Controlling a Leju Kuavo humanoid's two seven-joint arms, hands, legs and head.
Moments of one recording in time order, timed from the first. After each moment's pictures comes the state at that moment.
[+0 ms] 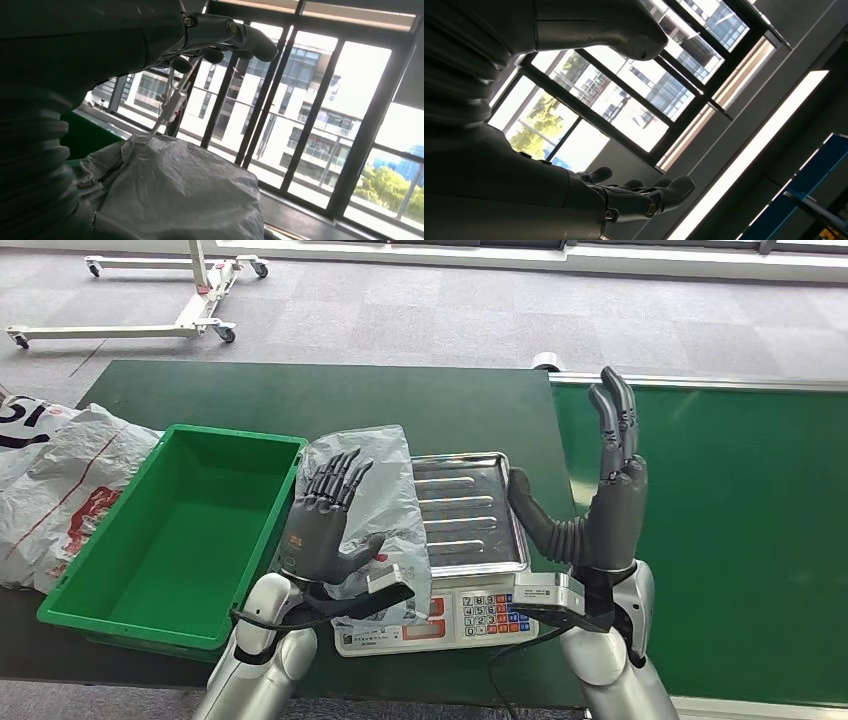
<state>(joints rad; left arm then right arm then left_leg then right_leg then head) -0.21 -0.13 -0.28 -1.33 -1.18 0.30 -0.35 -0.27 0.02 0.39 -1.74 0.85 -0.56 -0.42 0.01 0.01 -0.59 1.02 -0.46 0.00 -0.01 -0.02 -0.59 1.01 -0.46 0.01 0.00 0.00</state>
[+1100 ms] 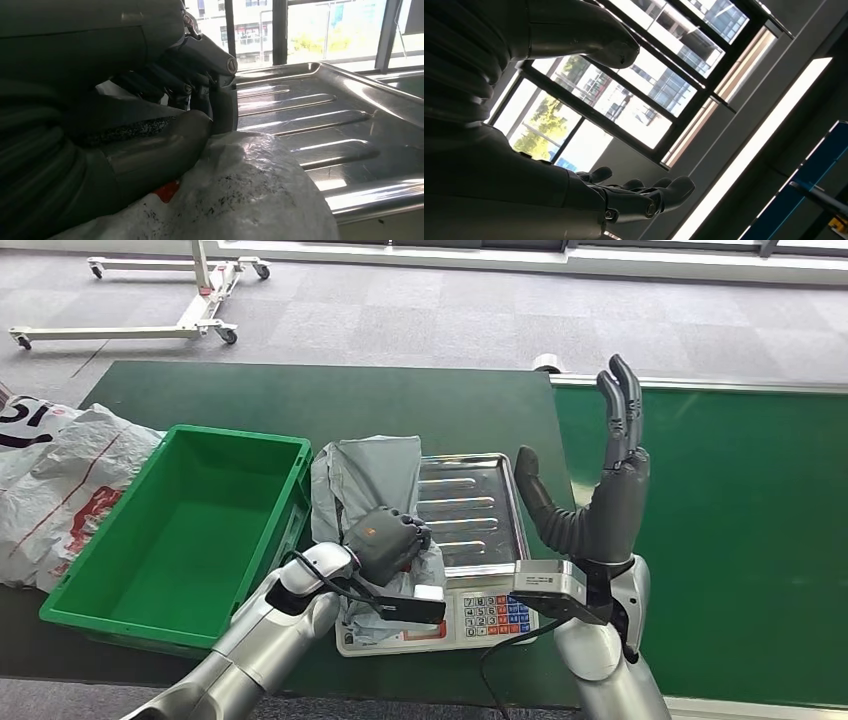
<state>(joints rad) -0.48 -0.04 -0.53 -0.97 -1.16 -0.13 -0.42 -0.28 0.07 0.37 -1.74 0.85 -0.56 -0.40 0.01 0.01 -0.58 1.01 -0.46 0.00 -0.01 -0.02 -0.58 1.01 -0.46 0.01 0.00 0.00</state>
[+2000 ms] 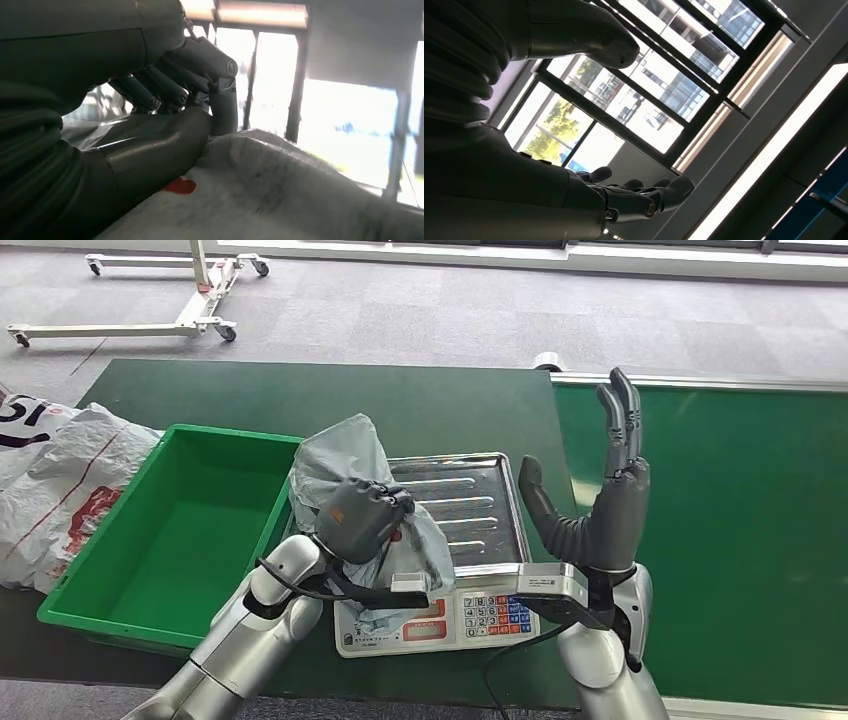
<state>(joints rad) -0.42 0.02 -0.49 -1.22 -1.12 0.30 -0.38 -0.23 0.07 0.35 -1.74 0.86 -0.54 -0.40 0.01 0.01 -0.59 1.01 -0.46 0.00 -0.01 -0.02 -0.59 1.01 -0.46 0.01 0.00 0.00</state>
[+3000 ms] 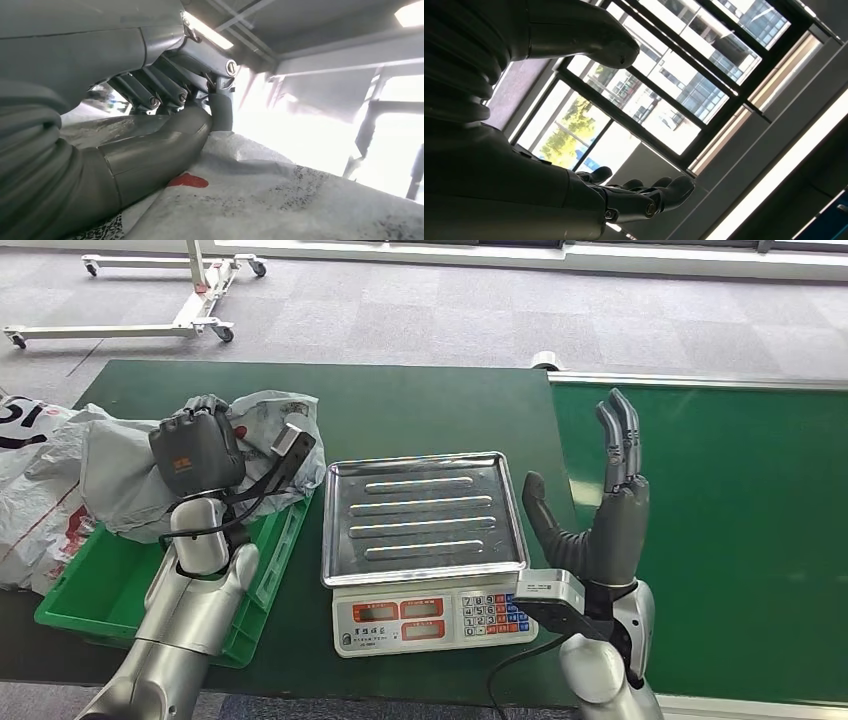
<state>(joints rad) -0.48 0.06 -0.15 -1.19 -1.49 0.50 0.32 -0.18 0.07 0.33 -1.76 0.90 -0.54 -0.37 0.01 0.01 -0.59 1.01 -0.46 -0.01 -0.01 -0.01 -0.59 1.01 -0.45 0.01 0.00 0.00</state>
